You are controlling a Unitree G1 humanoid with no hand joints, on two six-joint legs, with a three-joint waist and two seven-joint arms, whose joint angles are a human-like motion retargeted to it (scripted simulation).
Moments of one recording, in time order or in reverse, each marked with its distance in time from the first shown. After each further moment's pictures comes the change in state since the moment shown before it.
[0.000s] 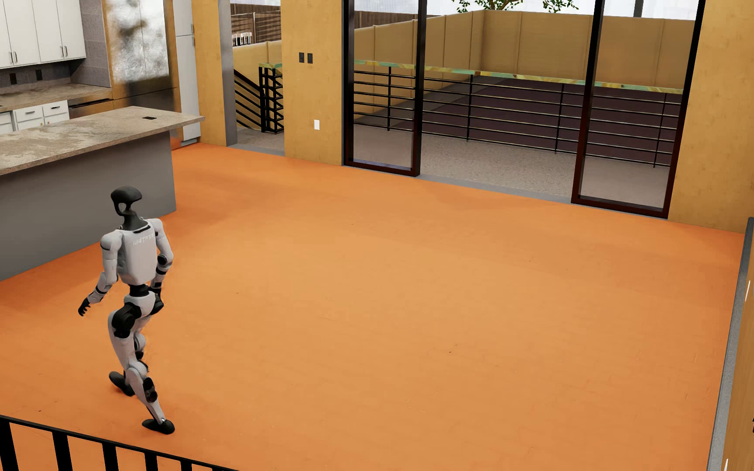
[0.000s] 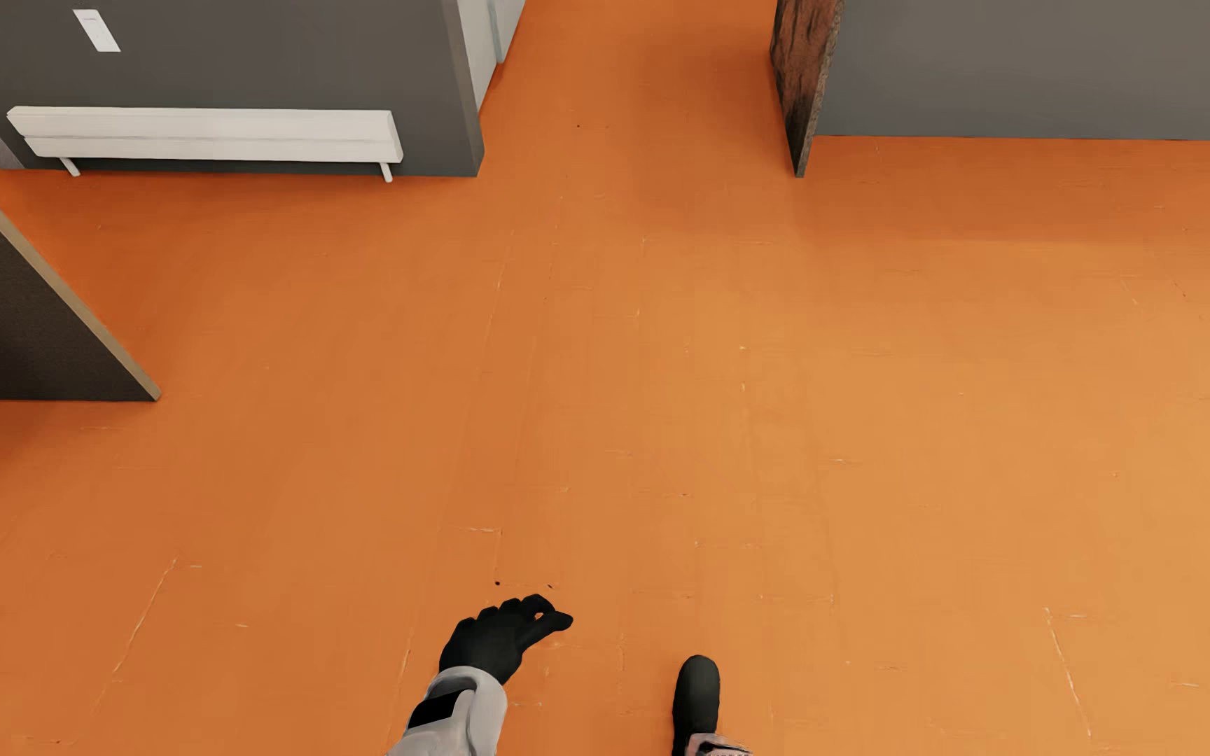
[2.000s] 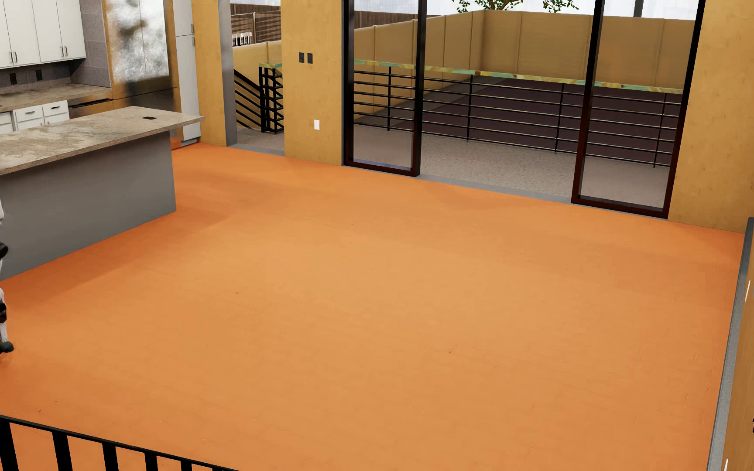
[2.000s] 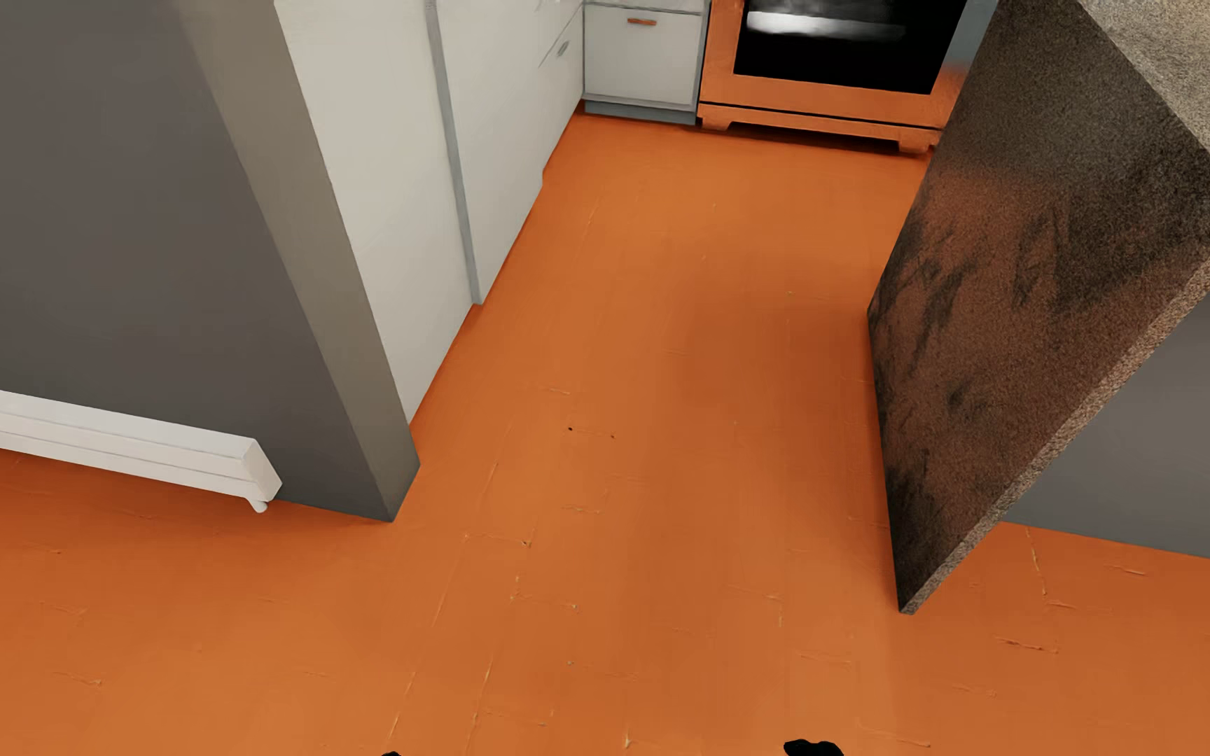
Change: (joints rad) body -0.434 0.362 -0.004 0.349 0.272 0.180 -0.003 -0.231 -0.021 0.853 0.180 0.271 -0.108 0.233 -0.090 0.143 0.135 -0.197 -0.217 0.108 -0.121 0.002 0.102 -0.085 -0.037 0.085 -0.055 -0.019 -0.083
